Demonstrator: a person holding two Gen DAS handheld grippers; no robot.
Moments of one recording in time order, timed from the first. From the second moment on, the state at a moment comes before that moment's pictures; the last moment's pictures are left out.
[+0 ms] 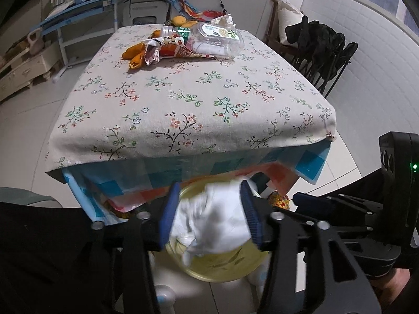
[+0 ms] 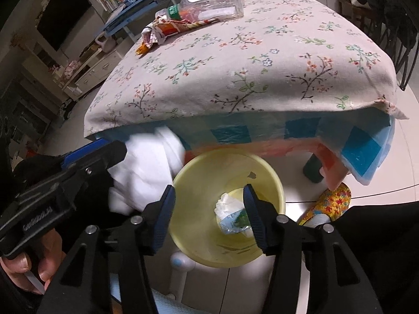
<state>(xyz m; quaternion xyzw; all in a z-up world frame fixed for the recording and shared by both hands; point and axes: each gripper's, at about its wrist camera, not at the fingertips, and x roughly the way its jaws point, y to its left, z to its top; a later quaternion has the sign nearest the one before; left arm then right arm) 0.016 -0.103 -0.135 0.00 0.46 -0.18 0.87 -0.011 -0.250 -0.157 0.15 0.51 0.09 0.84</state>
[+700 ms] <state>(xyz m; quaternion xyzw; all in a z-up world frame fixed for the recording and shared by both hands) 0.022 -0.065 -0.086 -0.02 0.34 -0.06 0.94 -0.012 -0.272 -0.076 0.08 0.33 -0.01 0.94</state>
